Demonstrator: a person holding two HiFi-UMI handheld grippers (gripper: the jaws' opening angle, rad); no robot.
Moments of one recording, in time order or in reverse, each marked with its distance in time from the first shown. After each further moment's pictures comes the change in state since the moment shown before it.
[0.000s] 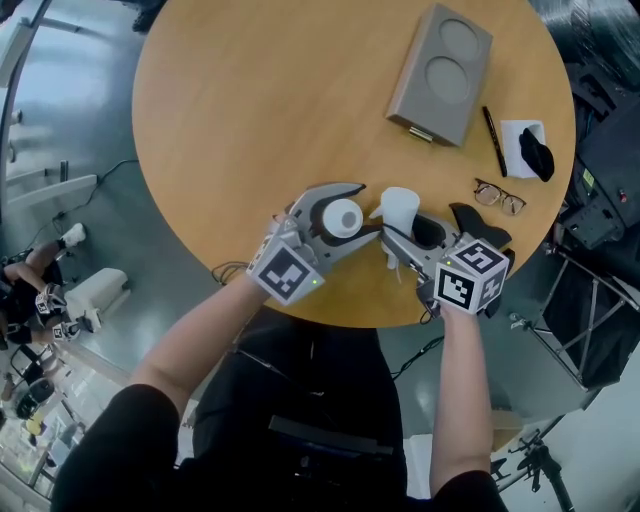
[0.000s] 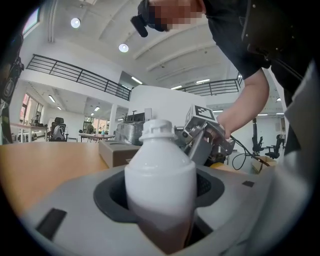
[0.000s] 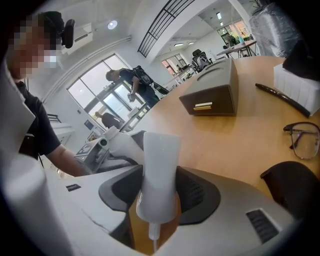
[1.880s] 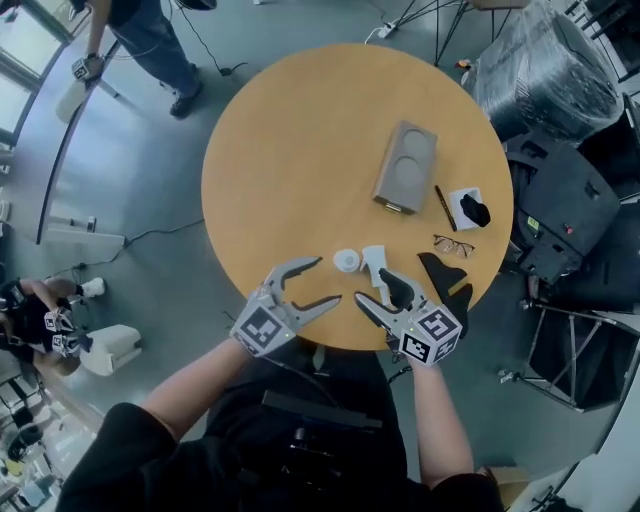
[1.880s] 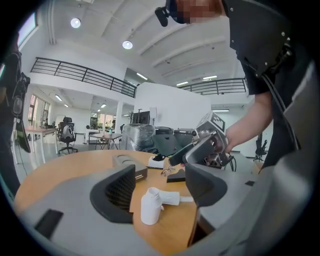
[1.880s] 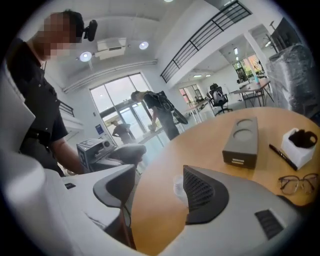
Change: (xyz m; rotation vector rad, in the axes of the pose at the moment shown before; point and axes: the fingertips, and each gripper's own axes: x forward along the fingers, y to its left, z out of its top) left arm -0.168 -0.051 0.197 -0.056 0.068 0.065; right arm -0.116 0.229 0.072 -0.237 -0.307 0.017
